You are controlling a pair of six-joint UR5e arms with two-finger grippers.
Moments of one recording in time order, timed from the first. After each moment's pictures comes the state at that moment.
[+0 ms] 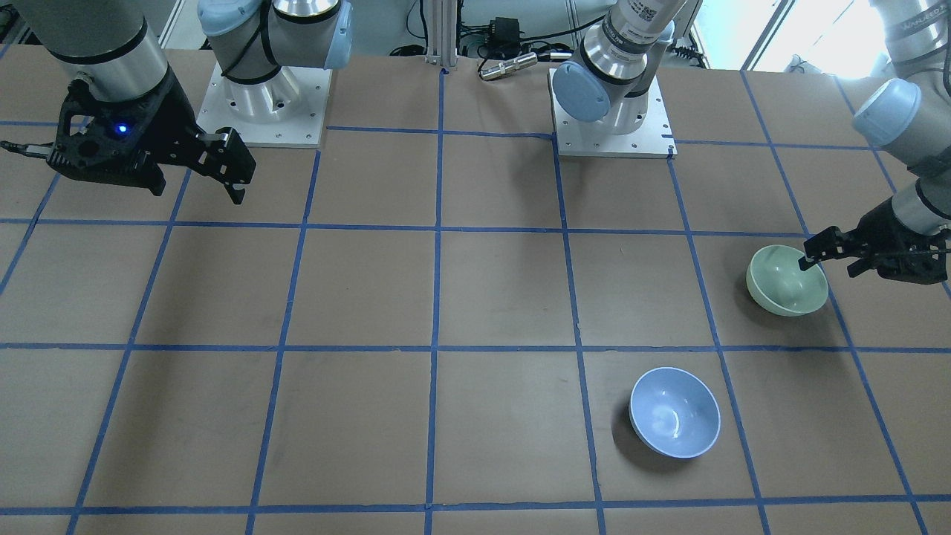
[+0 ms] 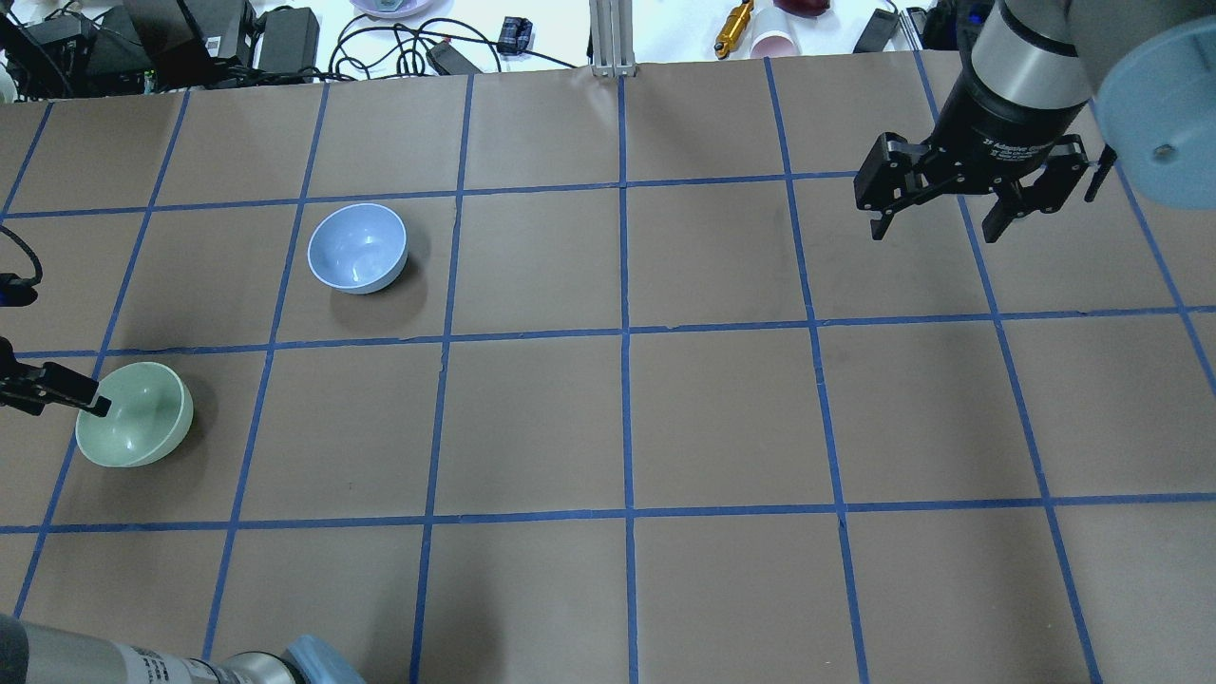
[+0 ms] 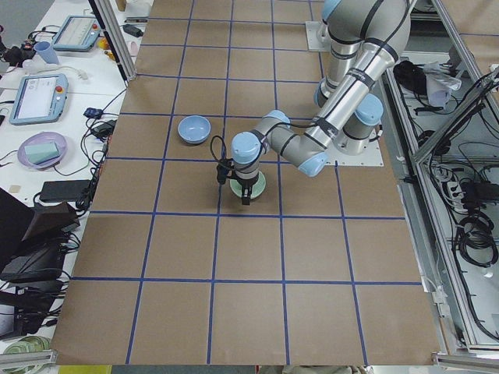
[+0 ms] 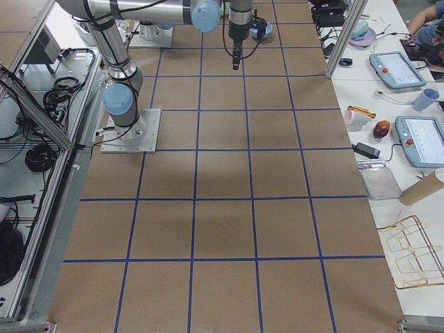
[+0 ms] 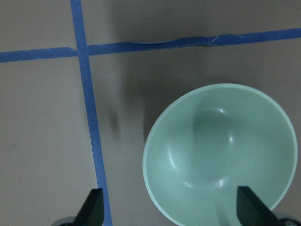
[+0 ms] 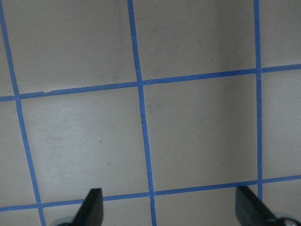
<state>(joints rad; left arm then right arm) -0.73 -1.84 -1.92 -1.04 1.55 0.93 1.52 -1.59 1.63 -1.60 -1.59 0.04</state>
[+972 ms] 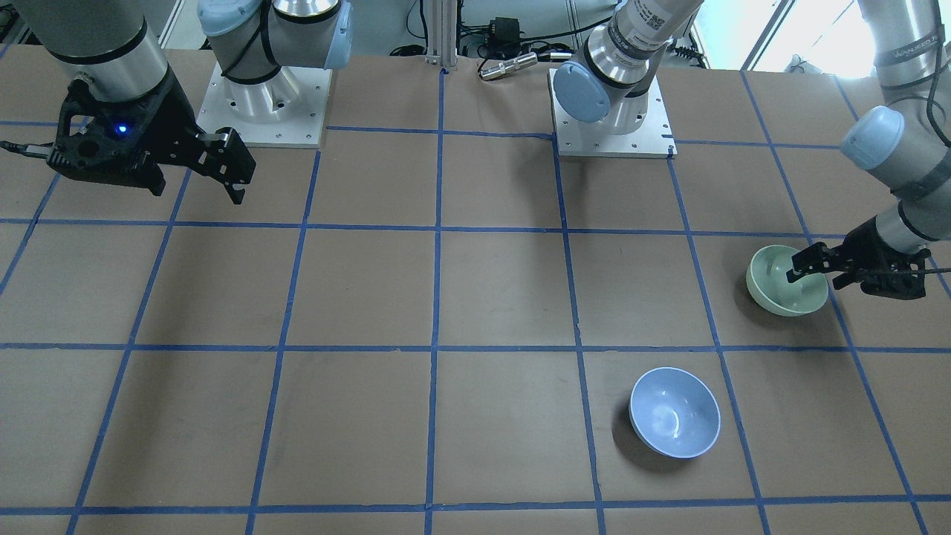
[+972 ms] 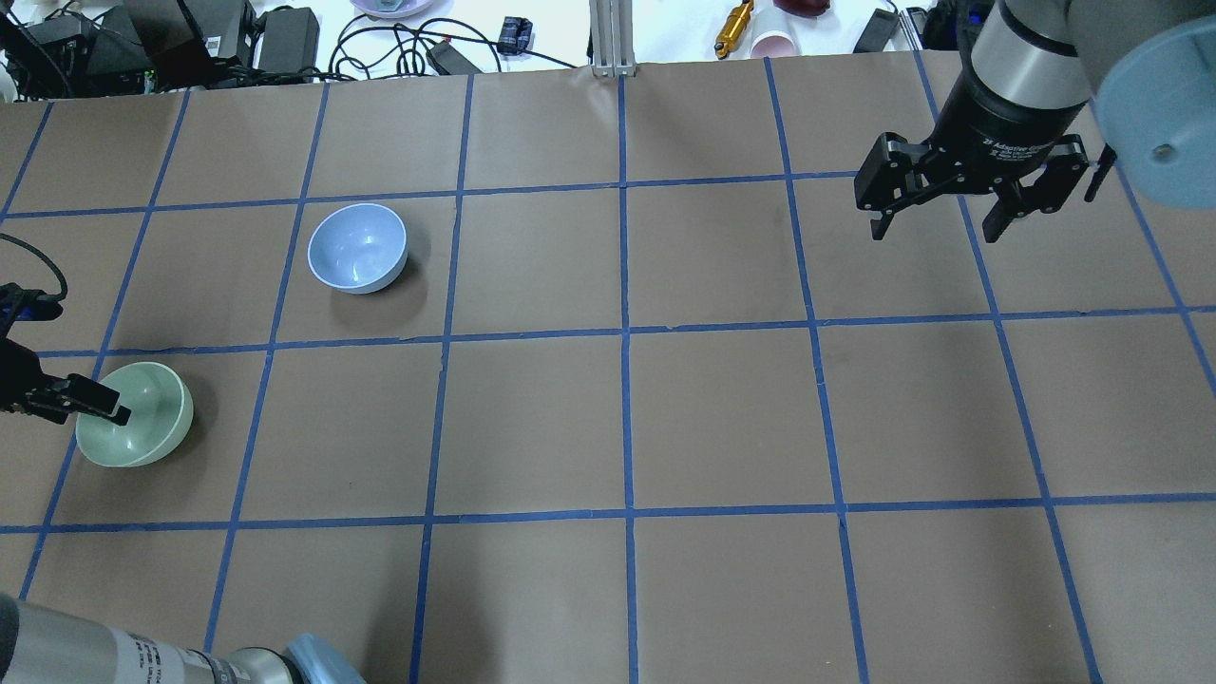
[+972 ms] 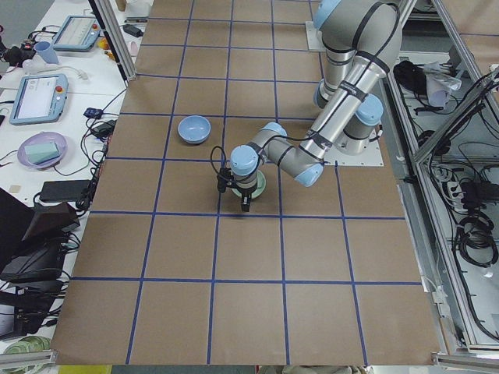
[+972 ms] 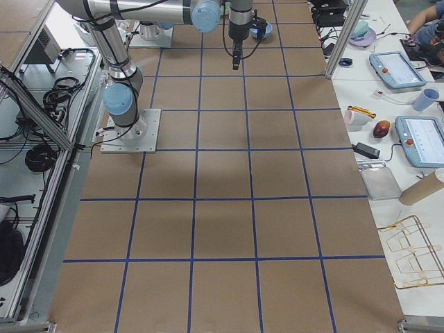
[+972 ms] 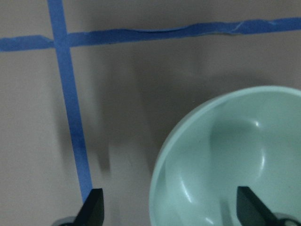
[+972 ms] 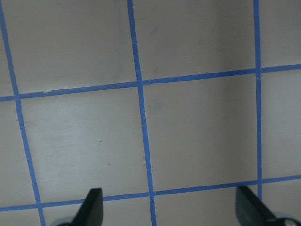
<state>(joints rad) -0.73 -1.92 -1.94 -0.97 1.54 0.93 1.52 -1.59 1.63 -1.60 -1.59 0.04</state>
